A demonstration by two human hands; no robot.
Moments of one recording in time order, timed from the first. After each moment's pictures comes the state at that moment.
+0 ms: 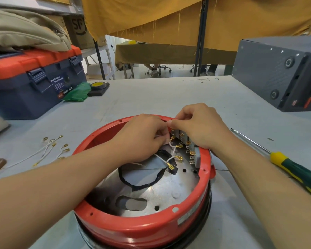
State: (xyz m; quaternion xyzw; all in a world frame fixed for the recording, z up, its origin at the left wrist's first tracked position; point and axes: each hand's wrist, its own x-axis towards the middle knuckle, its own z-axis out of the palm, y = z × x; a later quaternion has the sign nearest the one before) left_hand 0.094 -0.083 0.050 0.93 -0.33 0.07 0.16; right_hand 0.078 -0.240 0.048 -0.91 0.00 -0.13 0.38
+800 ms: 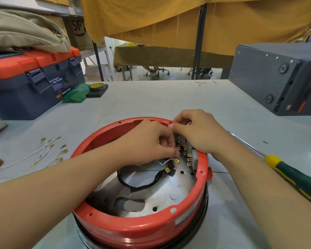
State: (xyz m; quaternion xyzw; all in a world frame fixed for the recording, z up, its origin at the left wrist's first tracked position) left_hand 0.084 -0.089 0.053 0.90 -0.35 -0.03 0.26; right_hand 0.075 -0.245 0.047 -0.91 -0.03 -0.10 0.41
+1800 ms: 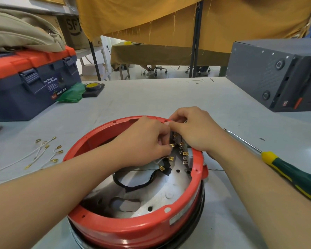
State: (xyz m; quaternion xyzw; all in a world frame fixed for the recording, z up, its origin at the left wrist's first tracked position) left_hand 0.079 -0.095 0.057 0.91 -0.36 0.04 0.20; right_hand 0.075 -0.243 0.046 -0.90 -0.03 -0.10 0.43
